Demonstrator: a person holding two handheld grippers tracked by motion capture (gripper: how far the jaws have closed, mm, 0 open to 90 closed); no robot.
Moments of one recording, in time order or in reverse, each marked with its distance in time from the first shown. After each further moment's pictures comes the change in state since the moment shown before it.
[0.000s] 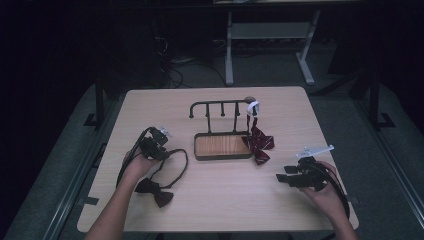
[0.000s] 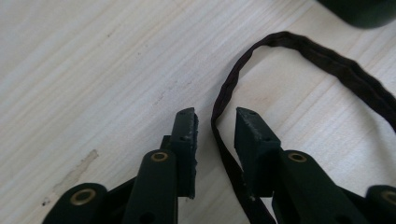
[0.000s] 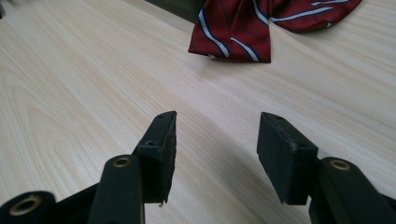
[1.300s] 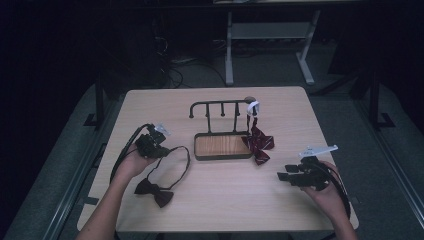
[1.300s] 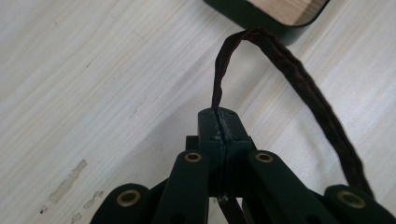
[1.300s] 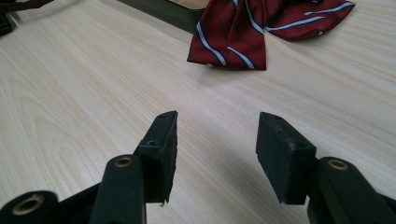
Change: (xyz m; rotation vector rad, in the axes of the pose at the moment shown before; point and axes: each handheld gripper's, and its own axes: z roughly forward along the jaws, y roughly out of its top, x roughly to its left) left arm -0.005 0.004 -0.042 -0.069 -0.109 0.082; right arm -0.003 -0.001 -0.005 -0.036 0.014 0.017
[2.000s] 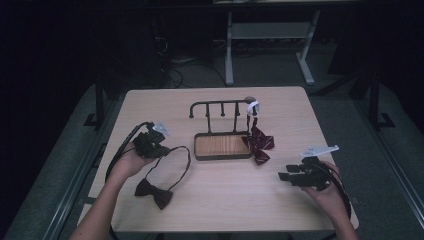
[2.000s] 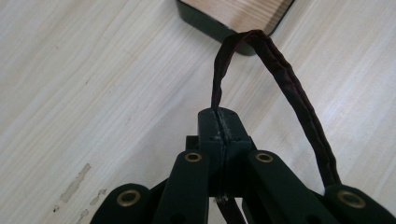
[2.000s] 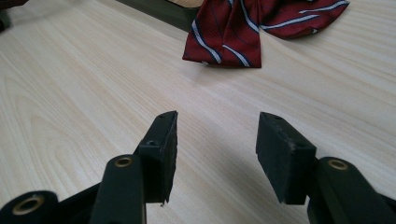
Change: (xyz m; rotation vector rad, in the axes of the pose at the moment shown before) left arm -0.011 0.007 -0.024 -0.012 -0.017 0.065; right arm -0.002 -0.002 -0.001 -0.002 -0.009 0.000
